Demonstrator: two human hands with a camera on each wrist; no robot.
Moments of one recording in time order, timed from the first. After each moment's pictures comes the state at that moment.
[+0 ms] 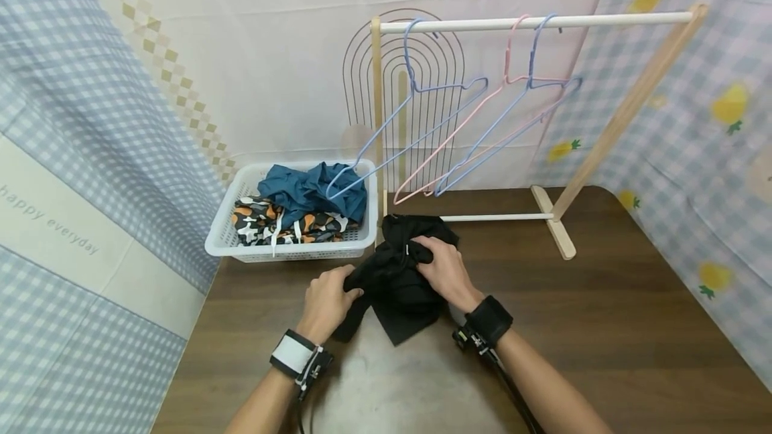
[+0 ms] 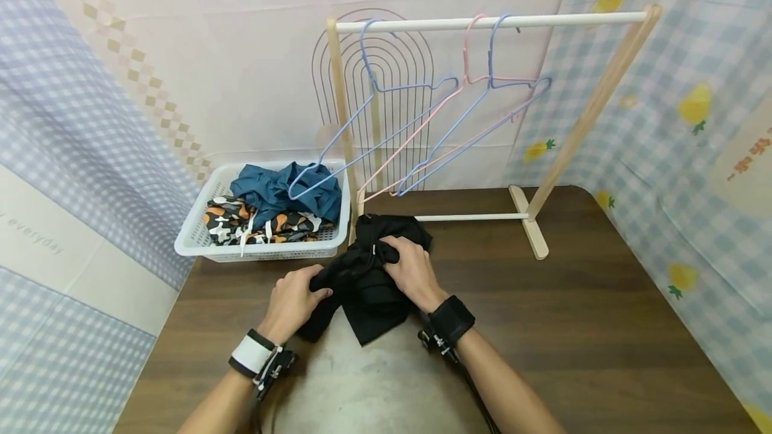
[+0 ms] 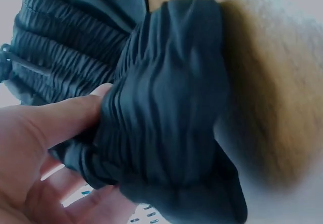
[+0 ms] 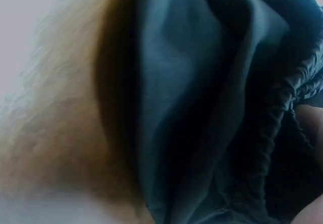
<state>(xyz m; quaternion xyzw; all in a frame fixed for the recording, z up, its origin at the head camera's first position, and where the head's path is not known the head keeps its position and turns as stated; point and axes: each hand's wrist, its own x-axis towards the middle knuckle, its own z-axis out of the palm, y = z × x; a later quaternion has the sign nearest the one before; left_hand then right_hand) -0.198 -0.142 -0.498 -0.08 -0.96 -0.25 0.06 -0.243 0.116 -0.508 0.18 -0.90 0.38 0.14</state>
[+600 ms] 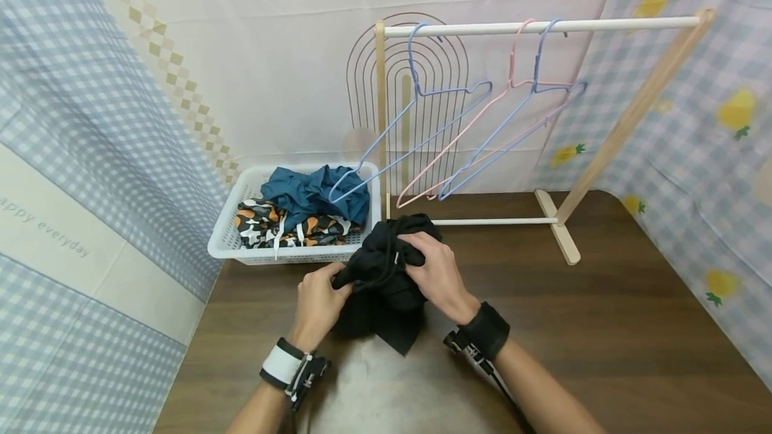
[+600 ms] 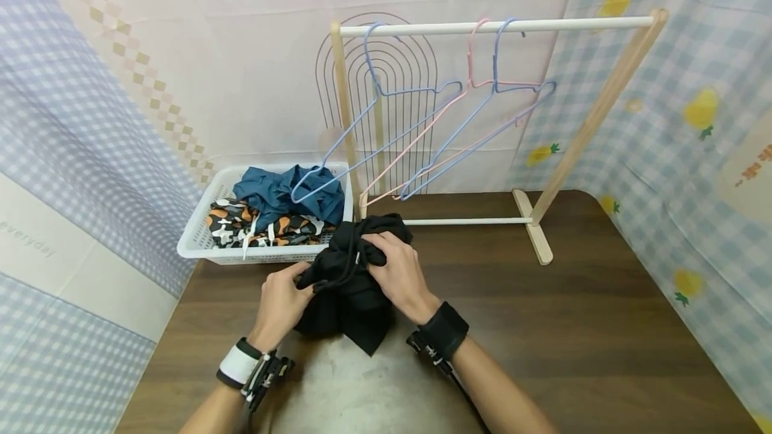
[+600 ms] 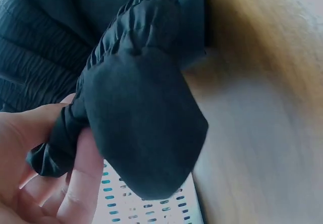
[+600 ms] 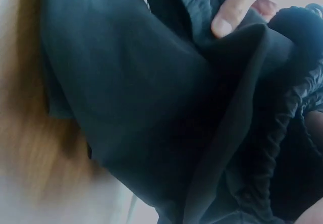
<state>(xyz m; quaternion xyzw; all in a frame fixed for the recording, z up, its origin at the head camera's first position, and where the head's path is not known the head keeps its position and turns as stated) -0.193 -0.151 -0.483 -0.06 -0.92 -0.34 0.17 -0.224 0.088 -0.466 0.24 -0.85 0.42 0.22</state>
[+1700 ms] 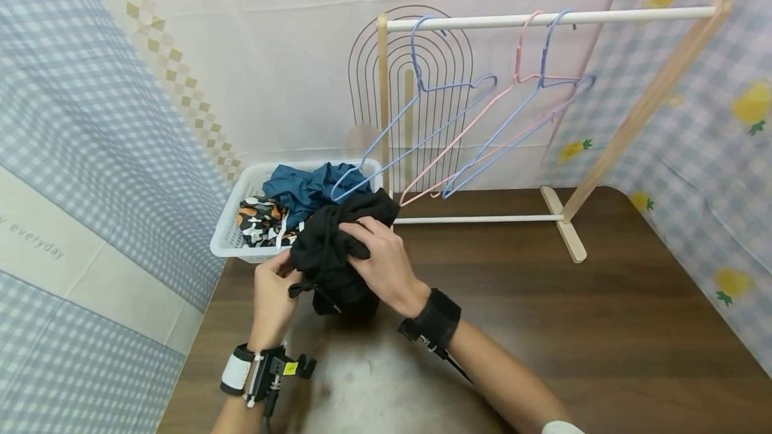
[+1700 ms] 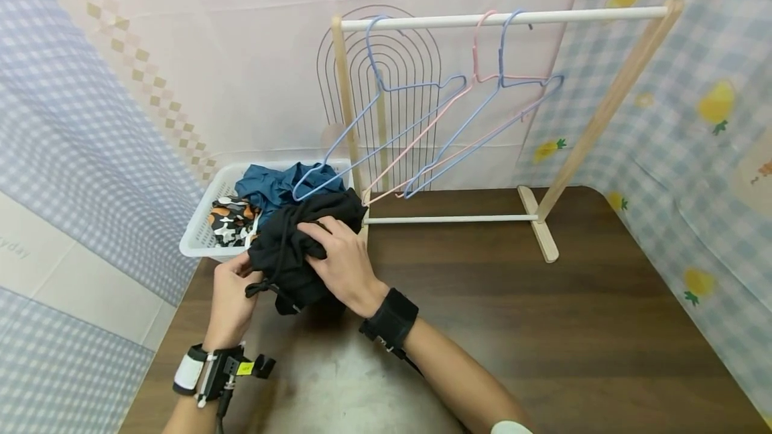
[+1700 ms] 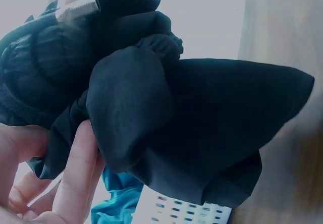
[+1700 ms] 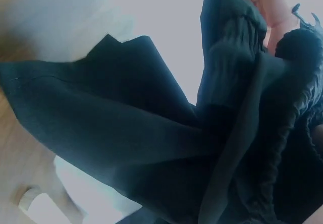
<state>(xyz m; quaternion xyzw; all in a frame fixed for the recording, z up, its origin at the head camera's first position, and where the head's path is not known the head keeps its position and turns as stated) -0.183 -0.201 -0.438 0.06 -0.77 -0.62 0.12 -0.229 0.003 -0.429 0.34 -0.80 0.40 0.30</state>
